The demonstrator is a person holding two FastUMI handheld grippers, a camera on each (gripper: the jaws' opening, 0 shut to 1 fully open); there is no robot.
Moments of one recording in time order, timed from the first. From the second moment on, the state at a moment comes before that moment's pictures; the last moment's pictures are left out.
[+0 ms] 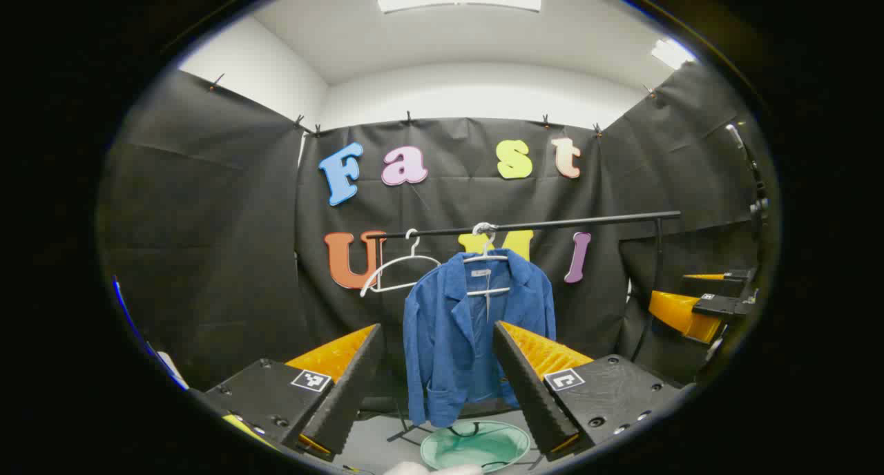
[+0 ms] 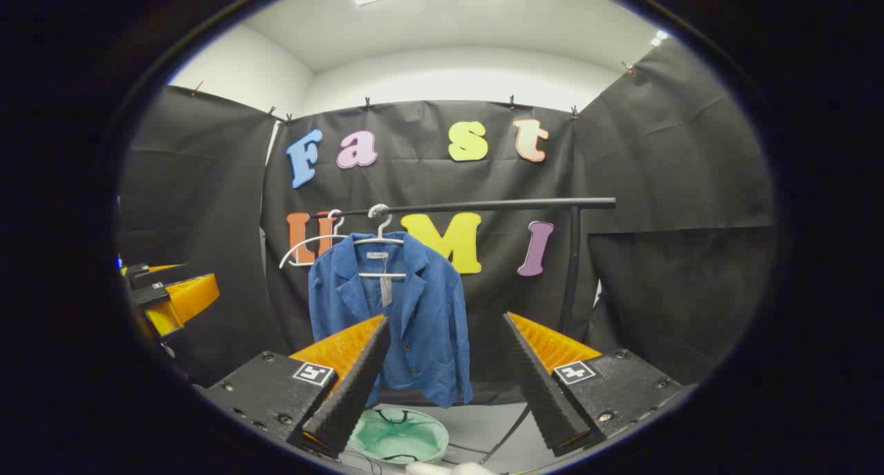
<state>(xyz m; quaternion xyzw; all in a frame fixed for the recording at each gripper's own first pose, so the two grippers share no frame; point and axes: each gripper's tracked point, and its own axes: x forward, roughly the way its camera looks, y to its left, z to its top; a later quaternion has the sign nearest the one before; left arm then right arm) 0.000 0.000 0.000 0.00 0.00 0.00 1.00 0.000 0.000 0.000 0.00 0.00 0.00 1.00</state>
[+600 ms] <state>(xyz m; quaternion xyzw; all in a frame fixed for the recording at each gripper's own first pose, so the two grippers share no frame) 0.033 0.006 0.008 -0.01 -0.02 0.01 1.00 0.032 0.009 0.015 -0.03 -0.02 0.01 1.00</state>
